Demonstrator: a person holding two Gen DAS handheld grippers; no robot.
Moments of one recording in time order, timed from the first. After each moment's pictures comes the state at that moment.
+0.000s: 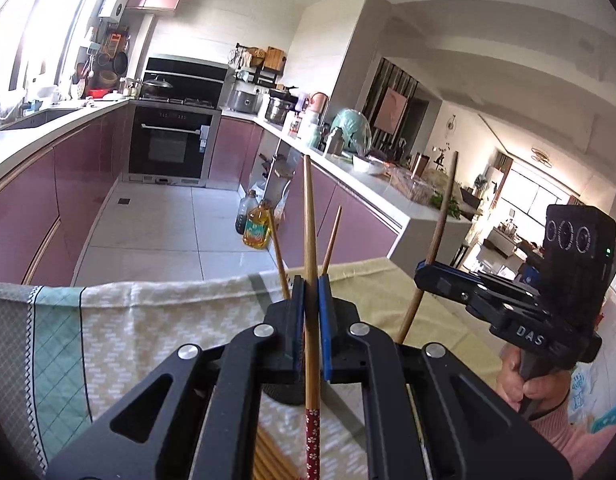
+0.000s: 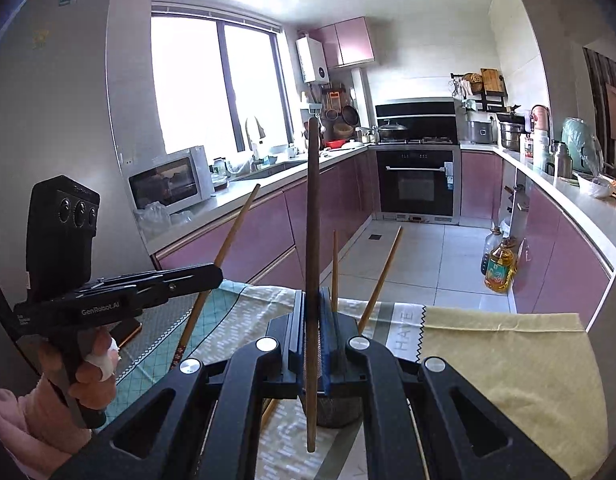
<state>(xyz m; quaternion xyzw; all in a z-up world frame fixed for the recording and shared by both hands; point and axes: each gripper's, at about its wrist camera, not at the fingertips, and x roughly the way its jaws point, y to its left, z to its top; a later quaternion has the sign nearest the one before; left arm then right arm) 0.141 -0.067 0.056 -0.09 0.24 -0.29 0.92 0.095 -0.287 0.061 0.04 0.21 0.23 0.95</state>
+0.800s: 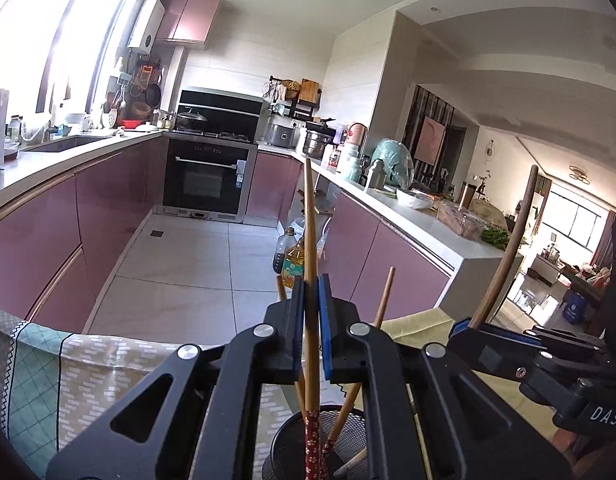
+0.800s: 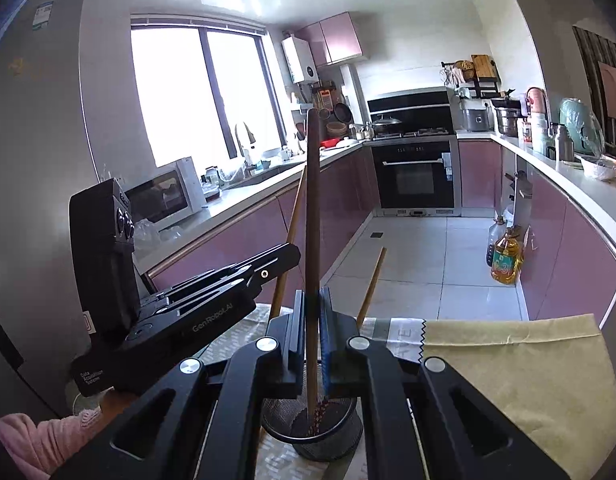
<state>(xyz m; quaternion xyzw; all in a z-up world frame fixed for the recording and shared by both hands) 0.216 -0.145 0.040 -0.08 0.19 -0.21 0.96 0.151 -0.293 0.045 0.06 0.24 0.23 0.94</state>
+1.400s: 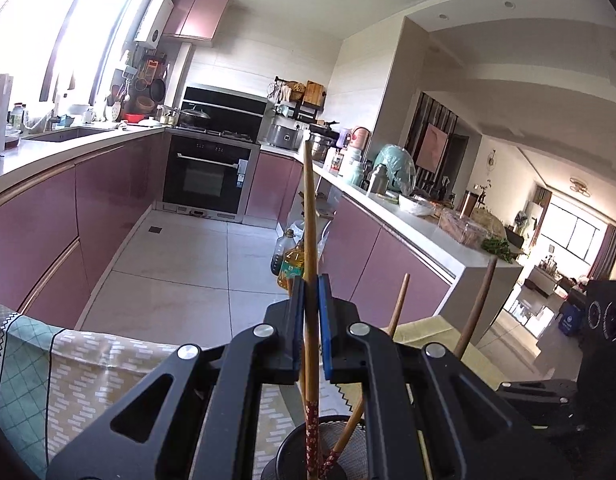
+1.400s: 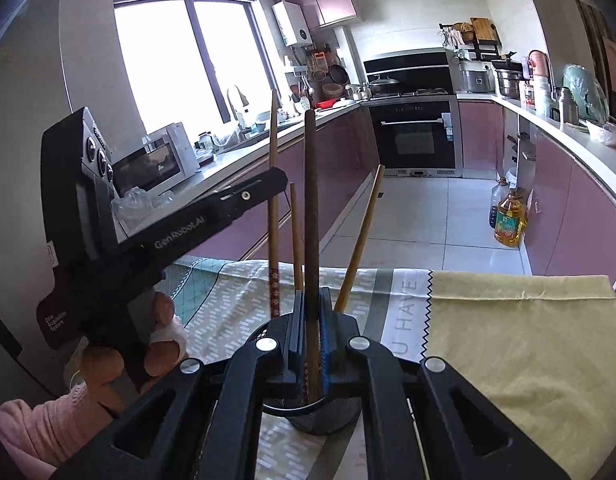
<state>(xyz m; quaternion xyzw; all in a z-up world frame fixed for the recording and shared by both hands) 0.231 -0.132 0.028 -0.10 0.19 -0.21 0.95 0.162 -0.286 0.012 0.07 0.30 0.23 0.92</state>
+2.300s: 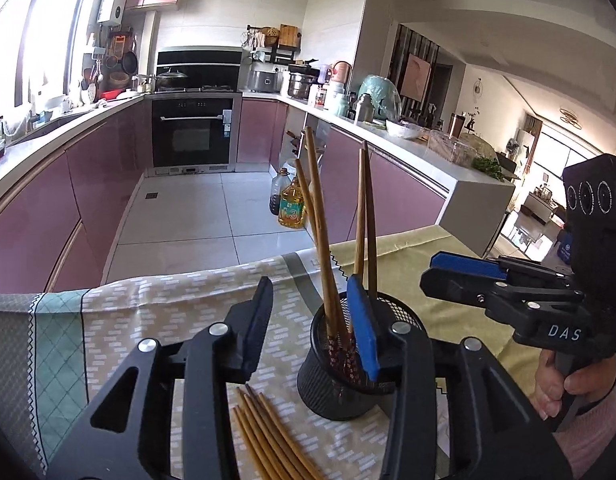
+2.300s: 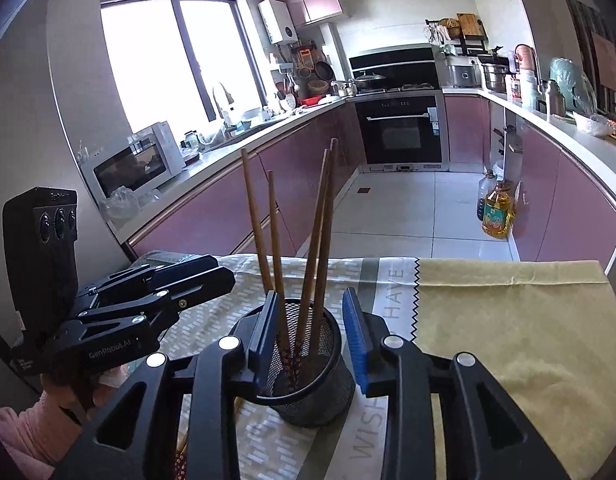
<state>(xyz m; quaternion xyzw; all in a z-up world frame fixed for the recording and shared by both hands) 0.193 -0.101 0.004 -0.01 0.28 -0.24 0.93 0.144 -0.288 0.008 0.07 0.30 0.22 0.93</state>
